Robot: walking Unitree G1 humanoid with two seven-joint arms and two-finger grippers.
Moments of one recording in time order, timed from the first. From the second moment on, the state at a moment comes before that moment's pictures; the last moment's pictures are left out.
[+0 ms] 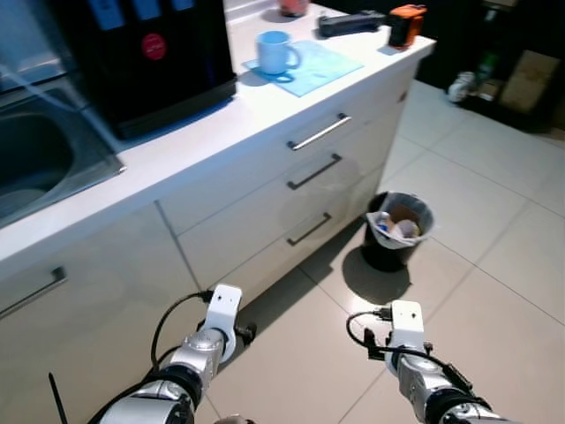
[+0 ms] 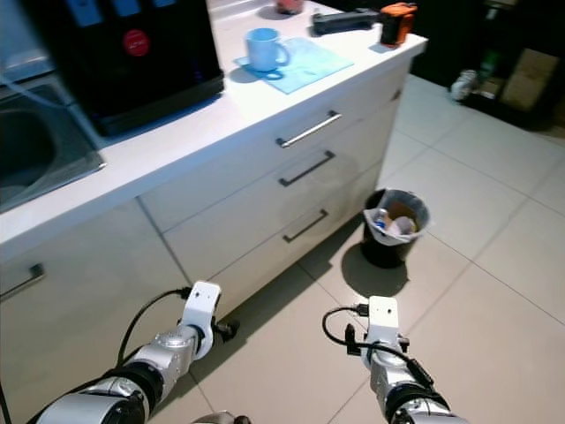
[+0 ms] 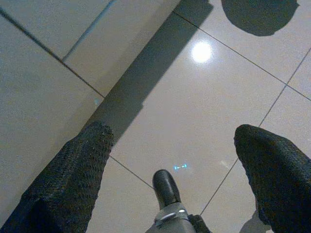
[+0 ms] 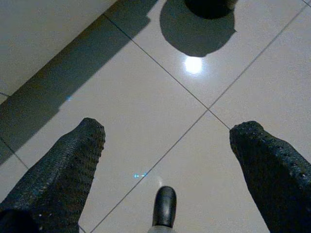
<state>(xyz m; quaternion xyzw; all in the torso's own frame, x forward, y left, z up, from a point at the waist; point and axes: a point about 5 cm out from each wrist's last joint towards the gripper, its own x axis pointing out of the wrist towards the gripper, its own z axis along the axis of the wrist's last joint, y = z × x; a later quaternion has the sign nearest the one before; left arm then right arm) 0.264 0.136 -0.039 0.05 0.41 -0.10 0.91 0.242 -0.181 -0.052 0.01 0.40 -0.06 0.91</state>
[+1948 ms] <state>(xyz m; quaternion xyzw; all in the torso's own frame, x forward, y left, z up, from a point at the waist) 0.248 0.144 -0.051 0.04 0.45 -0.08 0.89 0.229 -0.172 -0.062 -0.06 0.44 0.02 0.90</state>
